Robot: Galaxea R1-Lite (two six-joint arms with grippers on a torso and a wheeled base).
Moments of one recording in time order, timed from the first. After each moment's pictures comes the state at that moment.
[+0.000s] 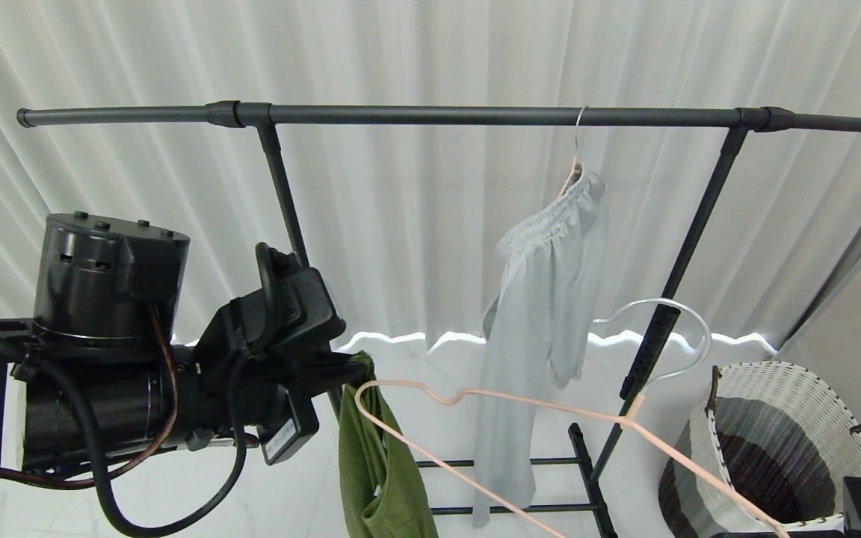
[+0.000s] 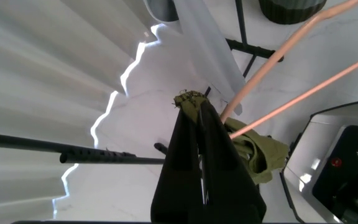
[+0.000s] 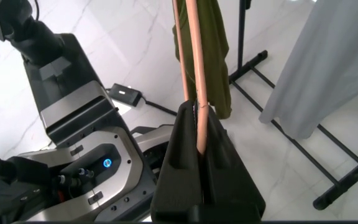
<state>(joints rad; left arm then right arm) -0.51 1.42 -0.79 -0.11 -0.23 0.66 0.81 0.99 -0.40 -0.17 0.33 0.09</state>
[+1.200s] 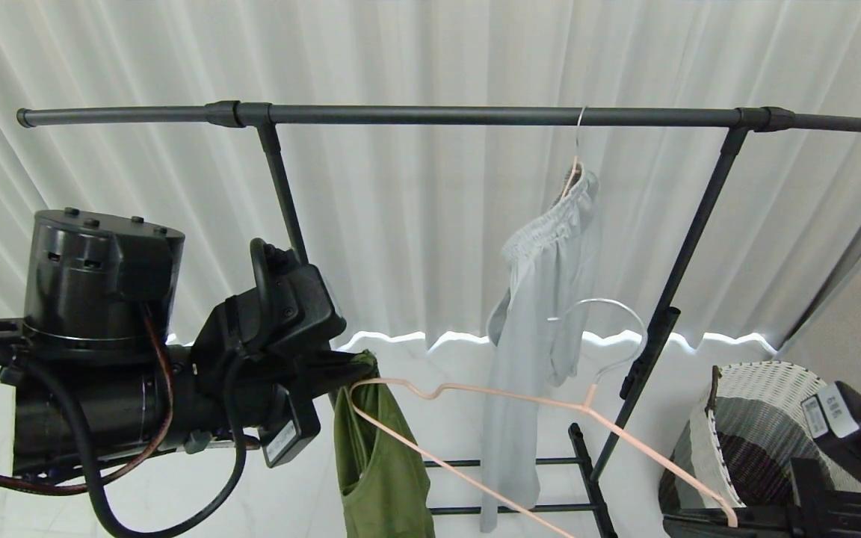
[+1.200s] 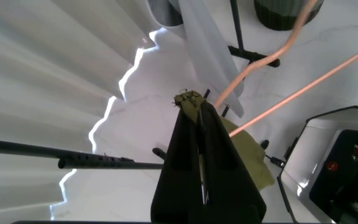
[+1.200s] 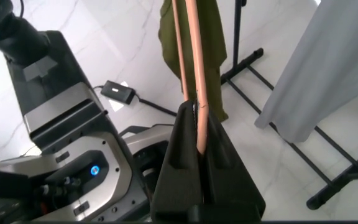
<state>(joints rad) -0.53 1.41 -0.79 -0.11 -0.24 0.65 0.81 1.13 -0.40 -0.29 0.32 0.06</state>
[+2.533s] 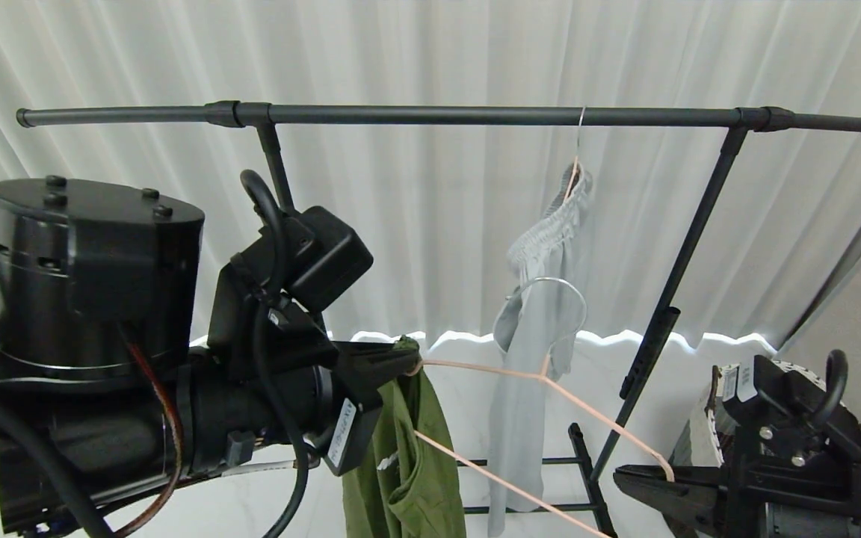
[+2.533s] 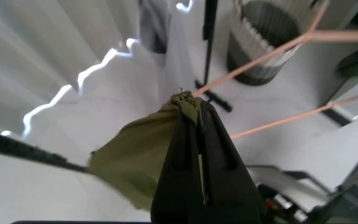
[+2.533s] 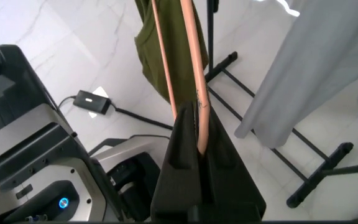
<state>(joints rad) -0.79 1.40 -0.88 -0.11 0.00 0.13 0.86 1.29 -0.43 -0.44 0.17 0.06</state>
